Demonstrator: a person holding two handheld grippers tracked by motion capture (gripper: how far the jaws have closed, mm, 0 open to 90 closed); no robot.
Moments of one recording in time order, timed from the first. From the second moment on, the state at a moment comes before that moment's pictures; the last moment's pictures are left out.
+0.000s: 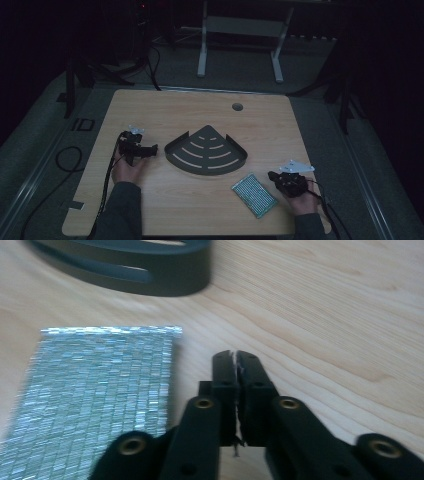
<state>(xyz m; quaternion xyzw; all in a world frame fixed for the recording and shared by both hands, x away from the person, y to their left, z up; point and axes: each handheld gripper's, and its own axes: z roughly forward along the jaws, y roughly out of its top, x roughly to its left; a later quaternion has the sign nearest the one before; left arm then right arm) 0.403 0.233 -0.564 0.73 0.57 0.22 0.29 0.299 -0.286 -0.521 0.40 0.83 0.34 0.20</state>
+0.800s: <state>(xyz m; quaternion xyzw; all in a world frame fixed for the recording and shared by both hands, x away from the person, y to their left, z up) 0.403 0.233 -0.564 0.73 0.57 0.22 0.29 0.275 -0.263 -0.534 0.36 0.86 0.31 0.18</state>
